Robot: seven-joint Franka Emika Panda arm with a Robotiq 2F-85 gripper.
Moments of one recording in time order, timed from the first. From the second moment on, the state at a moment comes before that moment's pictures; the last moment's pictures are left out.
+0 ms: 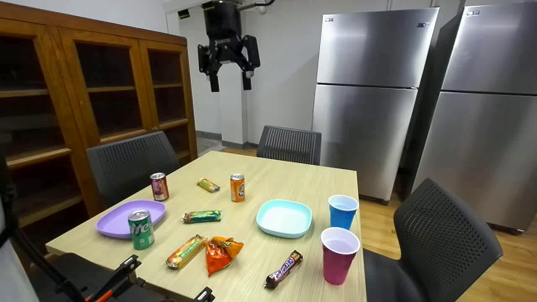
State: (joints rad) arm -0.05 -0.35 0.00 -2.24 -0.13 1.88 0.04
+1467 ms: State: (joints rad) arm -0.03 -0.25 -0.01 -2.29 -0.08 2.07 -0.04
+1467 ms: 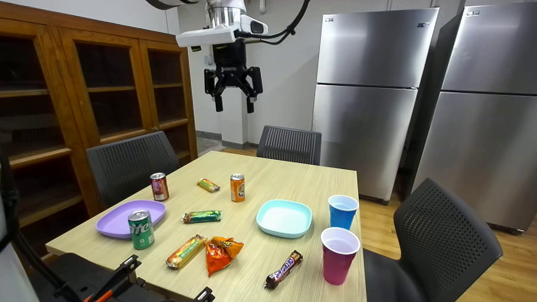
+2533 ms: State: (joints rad) arm -0.05 -0.13 -0.09 -2.33 -0.08 2.20 -0.06
